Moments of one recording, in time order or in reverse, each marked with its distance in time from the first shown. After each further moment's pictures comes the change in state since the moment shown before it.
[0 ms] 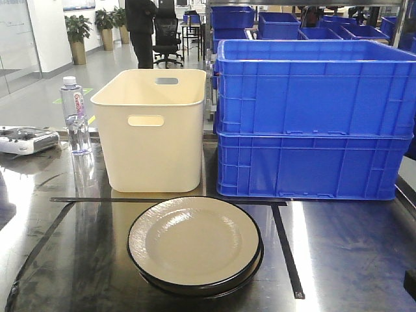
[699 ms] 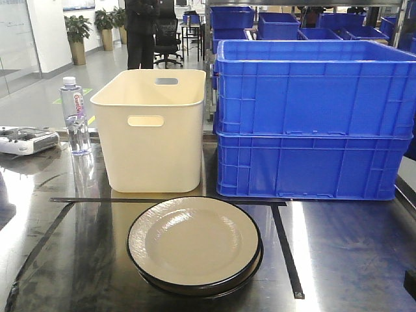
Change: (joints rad) left arm 0.000 -0.325 0.244 0.000 -0.169 0.030; right arm 0.000 0.000 0.001 0.000 -0.001 0.000
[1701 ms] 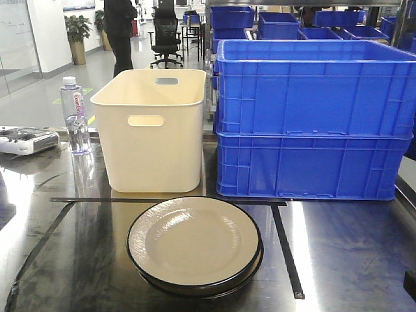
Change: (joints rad) left arm 0.000 -0.356 0.244 0.065 0.058 0.003; right arm 0.000 0.000 0.001 0.000 0.000 0.000
